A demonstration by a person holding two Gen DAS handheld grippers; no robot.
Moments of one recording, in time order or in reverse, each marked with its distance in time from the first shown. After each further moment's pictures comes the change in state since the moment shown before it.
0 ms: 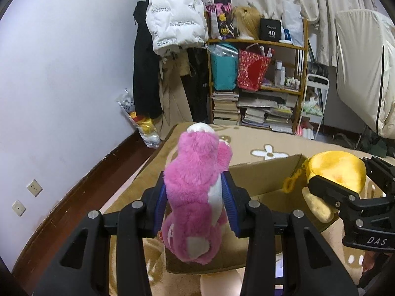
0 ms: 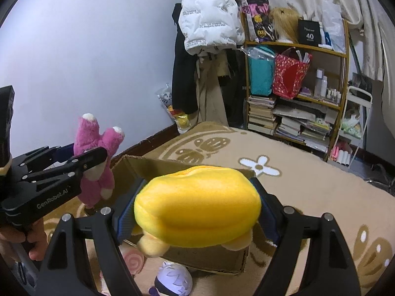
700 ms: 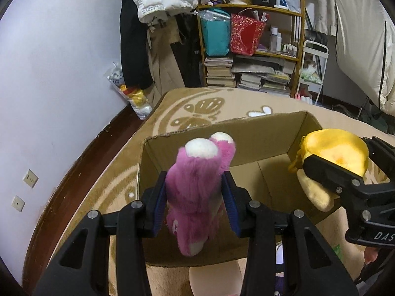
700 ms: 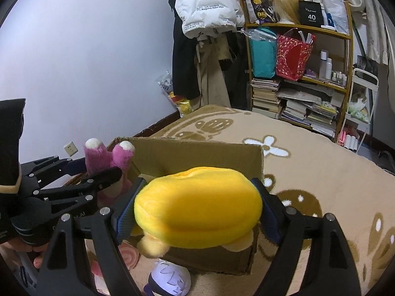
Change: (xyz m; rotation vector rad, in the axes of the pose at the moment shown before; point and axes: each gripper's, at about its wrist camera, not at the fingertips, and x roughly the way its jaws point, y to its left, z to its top) left arm 0.040 -0.020 -0.029 0.045 0.182 -0.011; right arm 0.025 -0.008 -0.021 0.022 0.068 0.034
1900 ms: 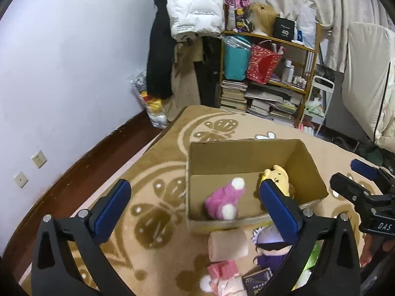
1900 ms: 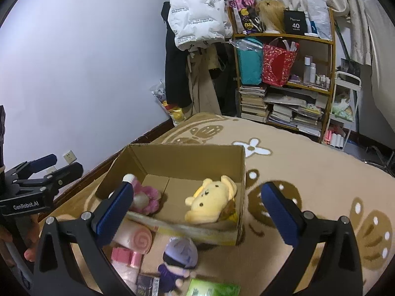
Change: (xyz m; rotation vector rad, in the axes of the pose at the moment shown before) left arm -0.097 0.053 -0.021 -0.157 -0.111 0.021; right arm -0.078 0.022 -0.006 0.051 -0.034 -0.066
